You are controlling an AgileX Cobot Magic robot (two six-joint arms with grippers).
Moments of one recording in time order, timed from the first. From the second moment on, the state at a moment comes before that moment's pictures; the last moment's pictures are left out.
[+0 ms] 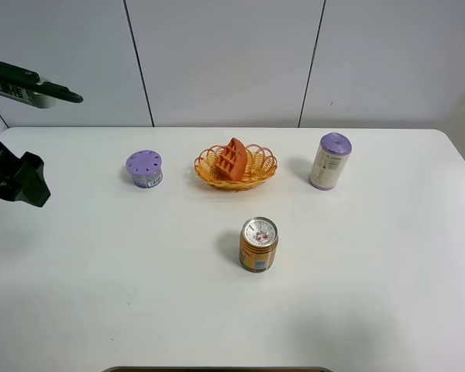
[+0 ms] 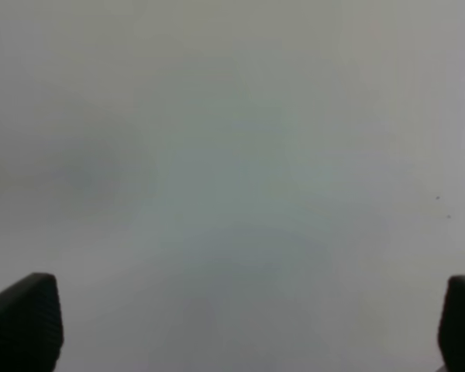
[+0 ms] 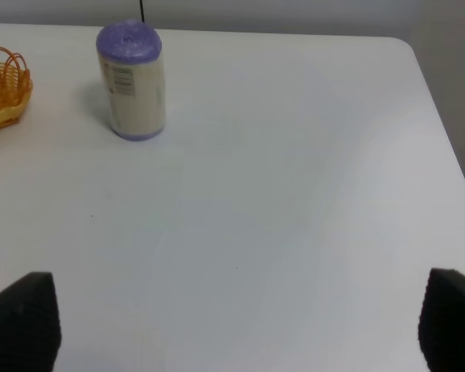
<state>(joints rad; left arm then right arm) -0.30 1.22 -1.06 0.10 1.14 0.09 0.07 0.00 -0.56 -0.06 1.10 0.06</state>
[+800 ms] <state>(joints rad) -0.29 0.82 -1.00 0.24 1.21 0.02 0.07 0.00 -0.56 -0.06 1.10 0.06</state>
